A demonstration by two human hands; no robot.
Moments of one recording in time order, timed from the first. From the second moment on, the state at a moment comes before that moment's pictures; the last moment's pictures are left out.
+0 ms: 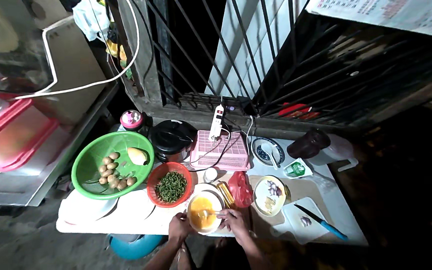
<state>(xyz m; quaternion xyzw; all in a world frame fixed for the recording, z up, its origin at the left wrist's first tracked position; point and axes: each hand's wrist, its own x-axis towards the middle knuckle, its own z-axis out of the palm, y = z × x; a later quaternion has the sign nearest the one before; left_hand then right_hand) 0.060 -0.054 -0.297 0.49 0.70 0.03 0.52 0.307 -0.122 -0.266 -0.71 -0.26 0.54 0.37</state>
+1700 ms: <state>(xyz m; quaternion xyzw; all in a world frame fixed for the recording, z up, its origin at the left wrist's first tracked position) 0.060 -0.037 -0.307 0.54 0.68 -0.02 0.50 0.310 -0.124 -0.268 -0.74 -0.26 0.51 0.35</state>
